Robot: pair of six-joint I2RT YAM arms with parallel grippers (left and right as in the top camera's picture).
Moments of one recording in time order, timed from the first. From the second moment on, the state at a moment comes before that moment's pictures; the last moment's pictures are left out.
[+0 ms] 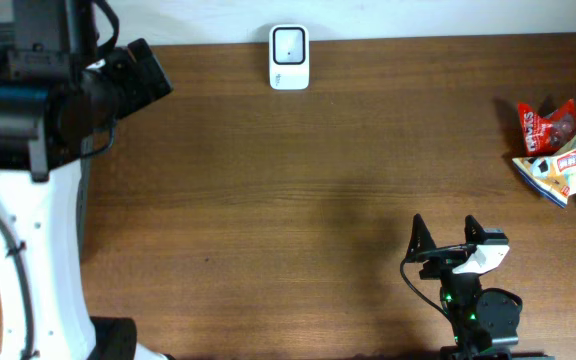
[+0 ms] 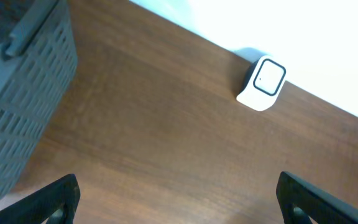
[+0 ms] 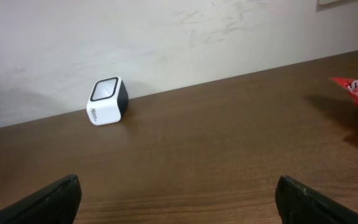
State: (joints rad) left arm -0.09 1.69 2.37 -1.52 -0.10 -0.52; right arm 0.04 0.01 0.01 -0.08 -0.02 0.25
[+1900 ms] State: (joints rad) left arm -0.09 0.03 0.02 -0.05 -0.09 -0.25; right arm 0.04 0.01 0.01 -0.08 -0.02 0.25
